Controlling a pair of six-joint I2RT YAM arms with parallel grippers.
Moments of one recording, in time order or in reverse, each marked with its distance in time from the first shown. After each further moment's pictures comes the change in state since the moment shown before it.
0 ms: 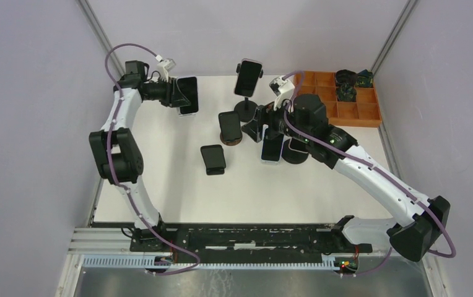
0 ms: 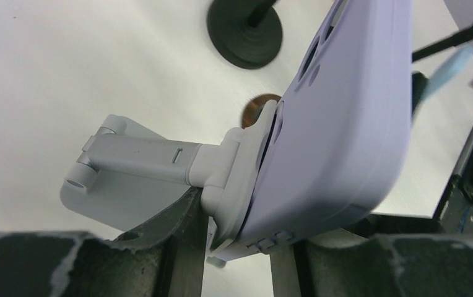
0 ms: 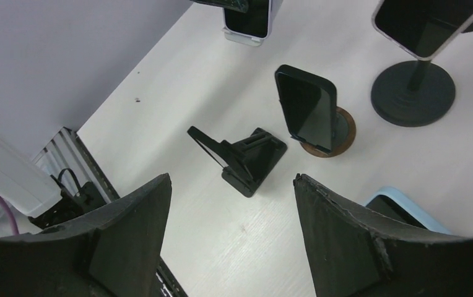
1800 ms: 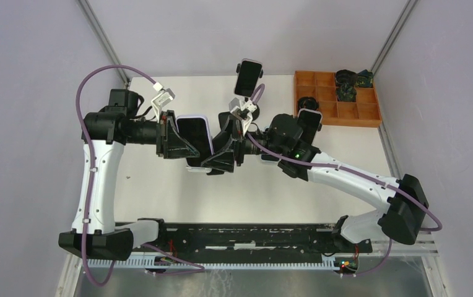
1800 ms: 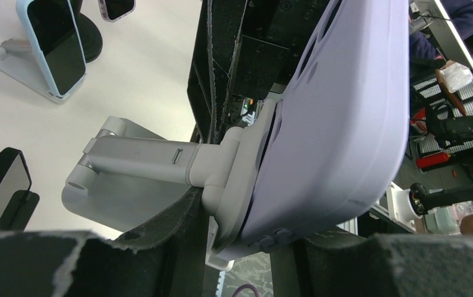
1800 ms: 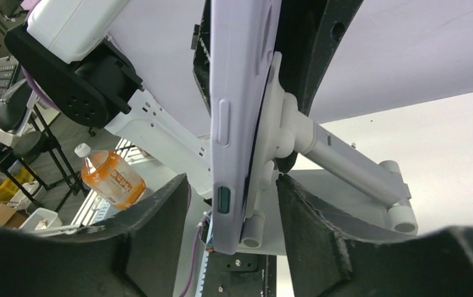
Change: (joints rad) left arm -0.143 -0.786 -0.172 -0.839 0.394 0.192; right arm 0.253 0.133 -0.116 0.710 -0.499 0.152
